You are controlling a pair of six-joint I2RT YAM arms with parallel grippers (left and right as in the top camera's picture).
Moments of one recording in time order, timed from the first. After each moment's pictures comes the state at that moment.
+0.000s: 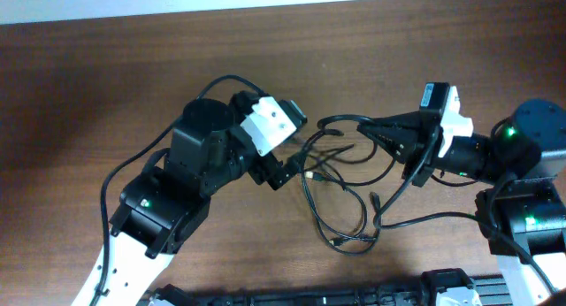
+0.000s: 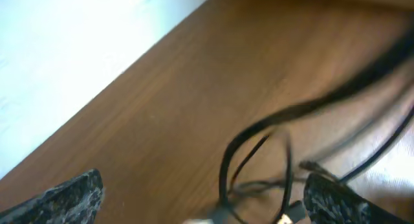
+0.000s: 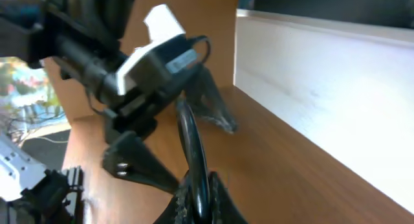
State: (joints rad) left arm -0.58 1.14 1.23 -0.59 0.25 0.30; right arm 0.03 0.89 1.03 -0.27 -1.14 -0.10
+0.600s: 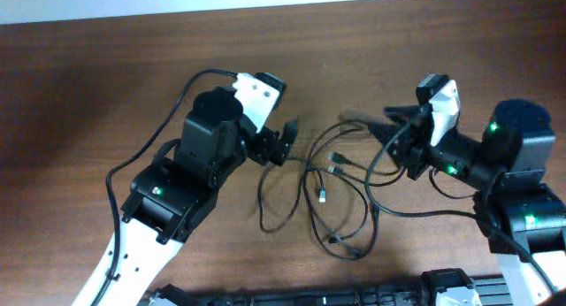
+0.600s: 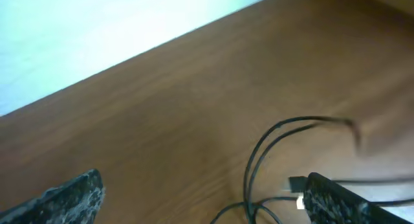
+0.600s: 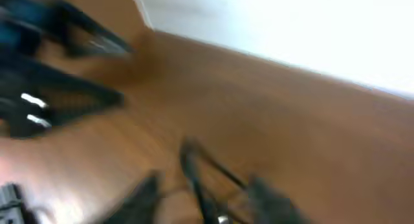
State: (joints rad) left arm -0.58 1.19 1.23 -0.58 -0.02 0.03; right arm 0.03 0.90 1.03 -0.61 -0.67 -0.09
